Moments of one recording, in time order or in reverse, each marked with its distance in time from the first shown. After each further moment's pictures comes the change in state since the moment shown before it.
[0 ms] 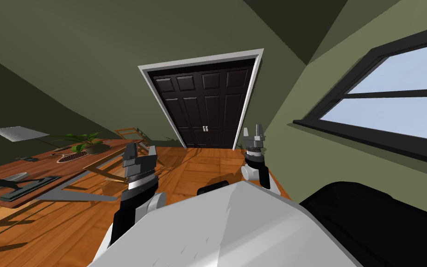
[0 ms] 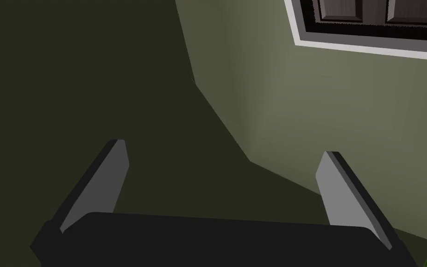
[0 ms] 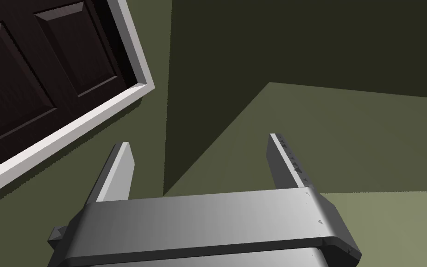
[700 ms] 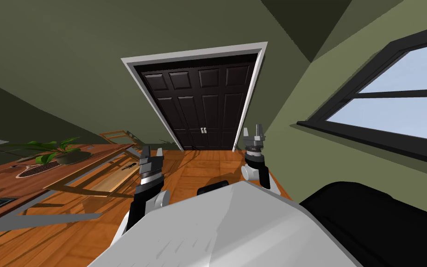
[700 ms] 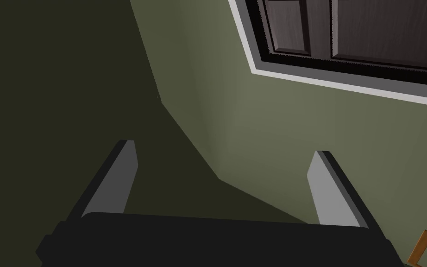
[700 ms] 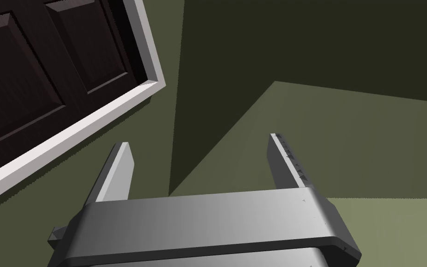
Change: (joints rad) arm -0.045 0.027 -0.005 0.149 0.006 -0.033 0.021
